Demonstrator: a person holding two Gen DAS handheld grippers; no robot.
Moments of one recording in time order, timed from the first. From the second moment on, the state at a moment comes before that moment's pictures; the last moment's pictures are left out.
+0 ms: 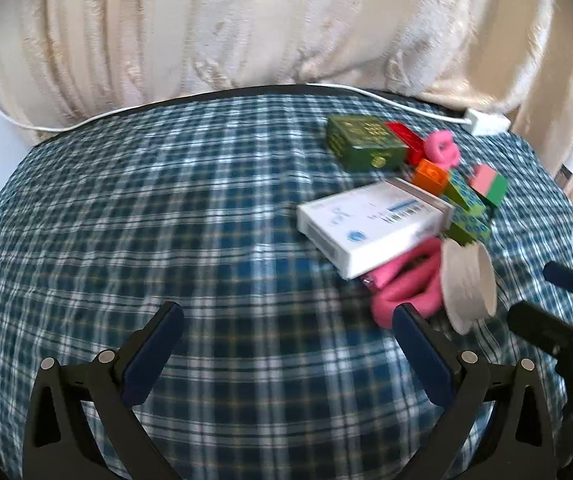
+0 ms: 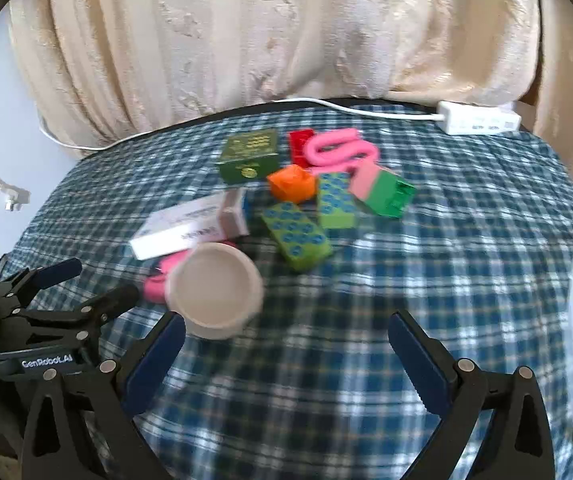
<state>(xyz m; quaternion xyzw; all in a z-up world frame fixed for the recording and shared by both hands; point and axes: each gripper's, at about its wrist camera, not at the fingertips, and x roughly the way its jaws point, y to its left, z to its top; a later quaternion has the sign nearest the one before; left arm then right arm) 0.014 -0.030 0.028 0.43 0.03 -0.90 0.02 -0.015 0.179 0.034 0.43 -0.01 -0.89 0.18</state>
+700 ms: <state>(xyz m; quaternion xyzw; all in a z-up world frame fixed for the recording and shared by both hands) 0.007 -0.040 0.027 0.43 0.03 -0.90 0.04 -0.031 0.147 0.018 0.44 -0.03 -0.87 0.23</state>
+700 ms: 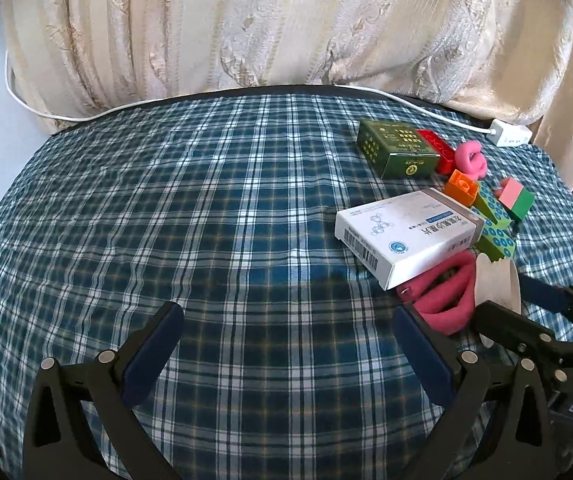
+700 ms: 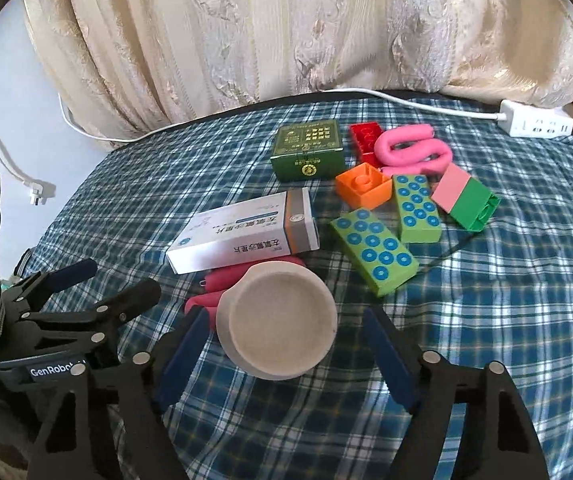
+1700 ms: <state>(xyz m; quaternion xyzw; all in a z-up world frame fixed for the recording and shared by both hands) -0.009 -0.010 0.023 0.45 0.03 -0.89 -0.01 0.012 0.220 0.020 0.42 -0.07 -0.89 0.18</state>
